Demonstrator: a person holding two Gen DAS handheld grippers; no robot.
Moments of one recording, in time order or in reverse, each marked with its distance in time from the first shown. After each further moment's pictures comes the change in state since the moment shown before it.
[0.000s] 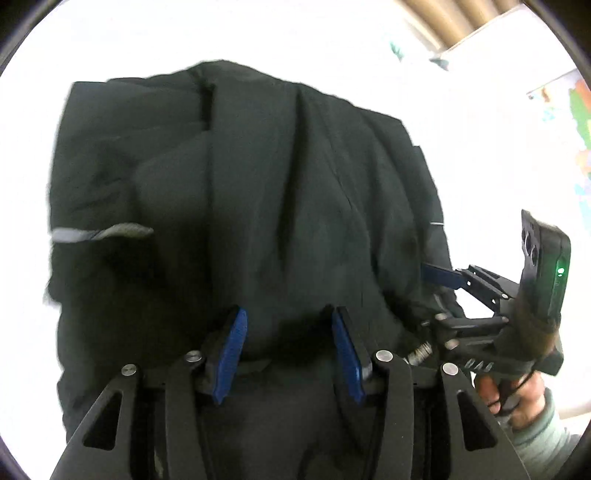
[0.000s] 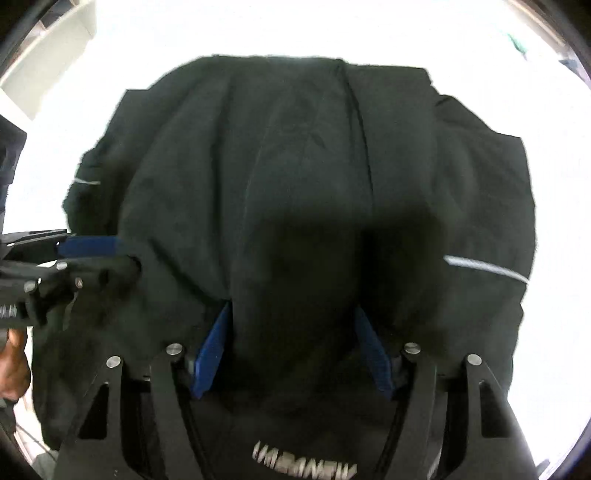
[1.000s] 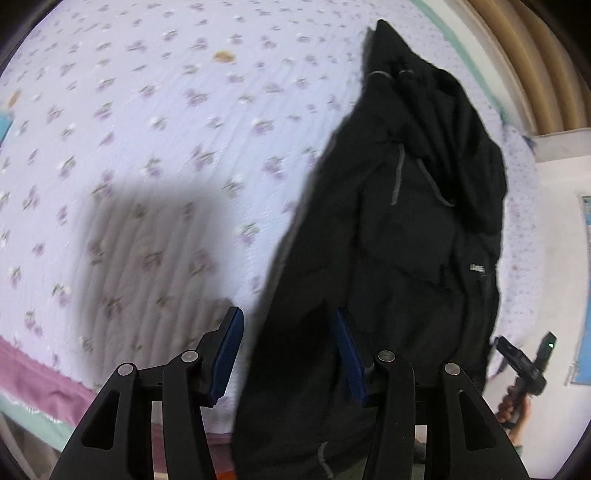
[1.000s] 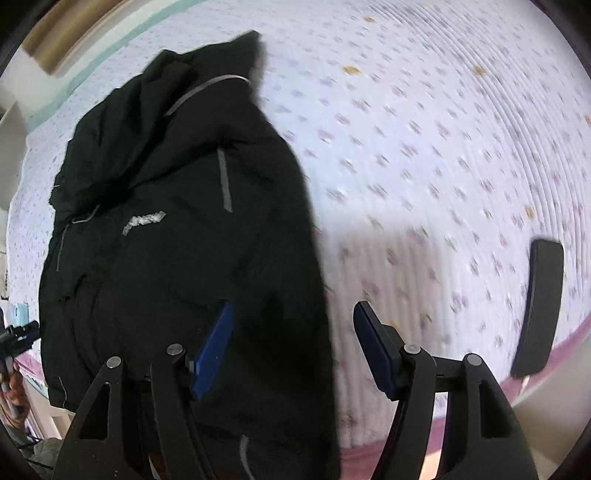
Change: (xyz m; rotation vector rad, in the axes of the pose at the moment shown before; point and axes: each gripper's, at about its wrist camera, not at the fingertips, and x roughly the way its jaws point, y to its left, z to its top) left arm -0.098 0.146 -0.214 -0.476 0.027 0.122; right arm -0.102 -0.153 -0.238 0.453 0.052 -0.081
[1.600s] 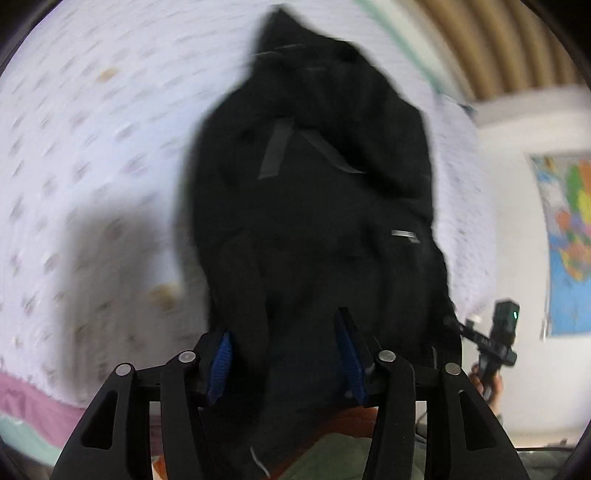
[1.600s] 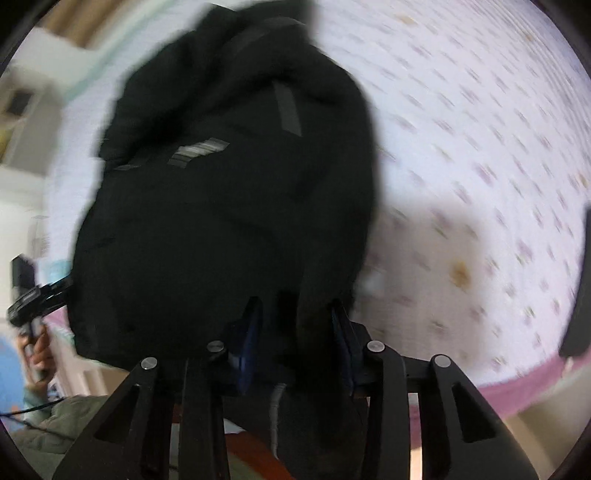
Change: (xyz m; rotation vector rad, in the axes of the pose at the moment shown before) left arm -0.013 -0.087 -0.015 0.184 0.017 -0.216; right arm -0.008 0.036 -0.024 -0.099 0.089 0.296
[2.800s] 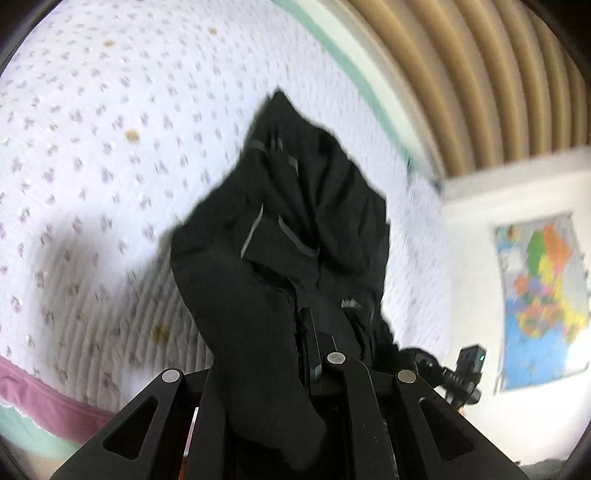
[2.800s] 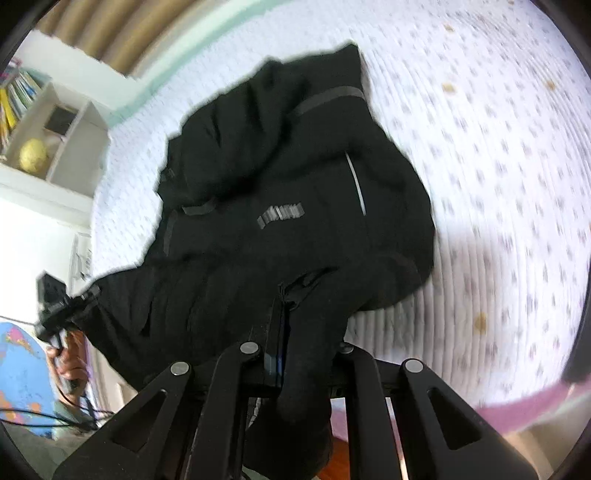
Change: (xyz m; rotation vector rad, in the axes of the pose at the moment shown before) left arm -0.079 0.020 0.009 -0.184 -0.266 -0.156; right arm -0.068 0.027 0.049 0.011 -0.123 0.112
